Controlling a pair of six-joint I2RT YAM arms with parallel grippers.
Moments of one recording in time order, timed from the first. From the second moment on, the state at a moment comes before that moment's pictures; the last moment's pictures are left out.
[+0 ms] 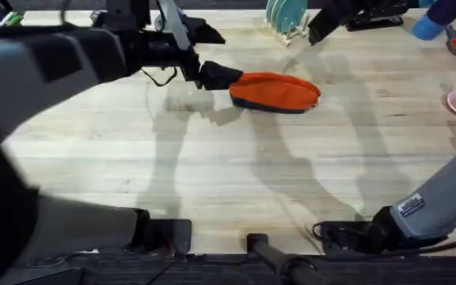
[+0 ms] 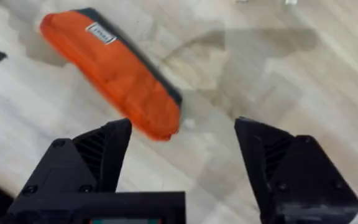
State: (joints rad) left arm -0.07 1.59 0.96 -0.13 0.98 0.60; right arm 0.11 1.94 2.06 -1.41 -0.22 -0.51
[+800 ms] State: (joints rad) left arm -0.09 1.09 0.96 -0.60 0.54 0.36; right arm 0.06 1.34 1.77 -1.33 -0.04 -0.38
